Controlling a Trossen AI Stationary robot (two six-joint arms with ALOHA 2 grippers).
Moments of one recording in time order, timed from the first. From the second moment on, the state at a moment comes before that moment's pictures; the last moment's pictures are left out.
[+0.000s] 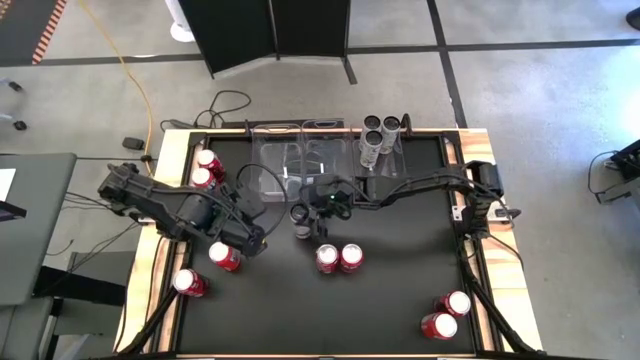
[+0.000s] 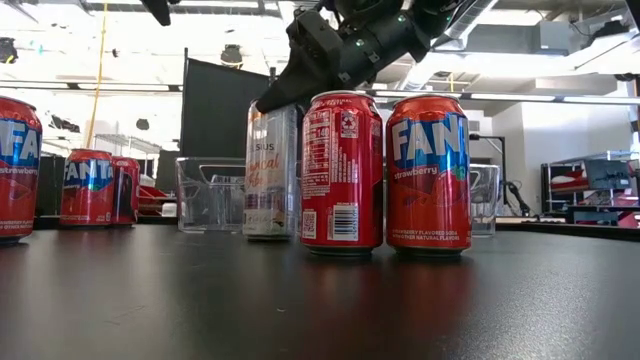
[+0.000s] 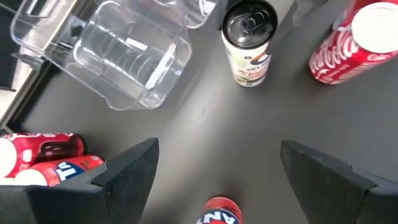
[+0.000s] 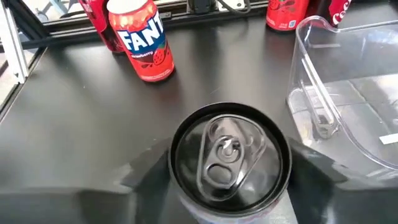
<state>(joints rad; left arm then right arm) -0.39 1.49 1.66 -1.55 -0.49 -0.90 -0.05 1.85 1.31 -0.03 -0.09 0.10</state>
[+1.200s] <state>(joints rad) -0.38 1.49 1.66 -1.57 -0.51 -1.03 -0.44 1.00 1.07 -0.68 0.18 0.04</state>
